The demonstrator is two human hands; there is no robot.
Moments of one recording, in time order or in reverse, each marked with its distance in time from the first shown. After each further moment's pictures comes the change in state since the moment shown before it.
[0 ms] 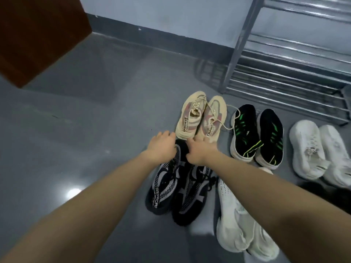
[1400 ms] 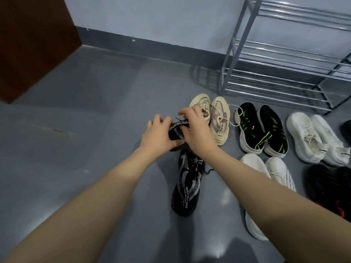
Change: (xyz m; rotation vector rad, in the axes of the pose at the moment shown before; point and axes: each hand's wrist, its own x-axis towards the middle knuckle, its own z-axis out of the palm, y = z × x) left_hand -0.023 -0.080 -0.030 -0.237 0.281 0.063; right_hand -0.024 -0.100 -0.030 0.598 0.866 -0.262
